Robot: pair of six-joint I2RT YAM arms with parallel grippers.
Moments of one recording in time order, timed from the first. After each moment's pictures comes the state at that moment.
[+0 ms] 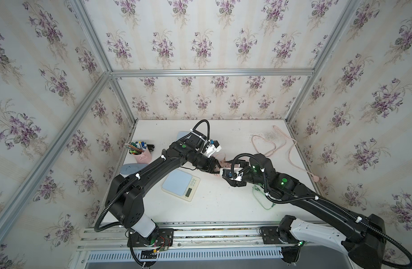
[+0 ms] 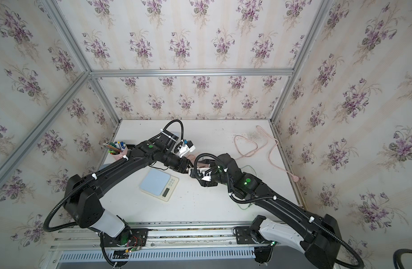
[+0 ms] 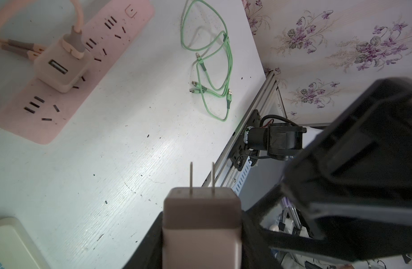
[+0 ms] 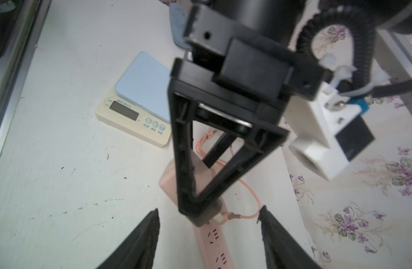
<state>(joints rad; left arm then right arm) -0.61 1.59 1.34 -0.81 0.73 -0.24 0.86 1.05 0.83 -0.30 -0.15 -0.83</state>
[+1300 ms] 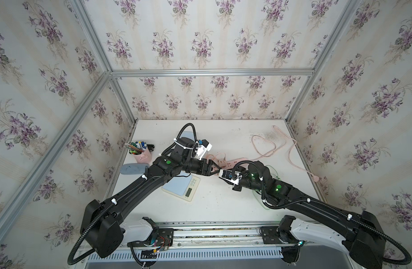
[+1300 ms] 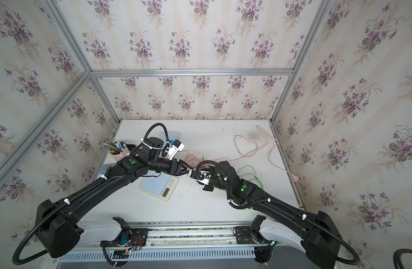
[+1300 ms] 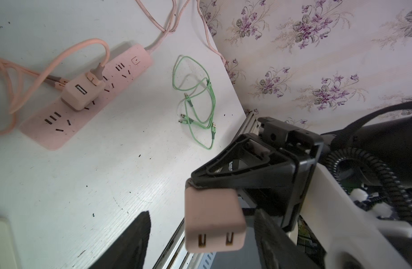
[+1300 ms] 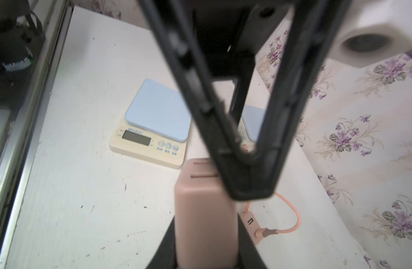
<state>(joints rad) -0.61 1.30 1.05 -0.44 0.67 -0.50 0.86 1.02 0.64 -0.01 -0.20 -0.55</state>
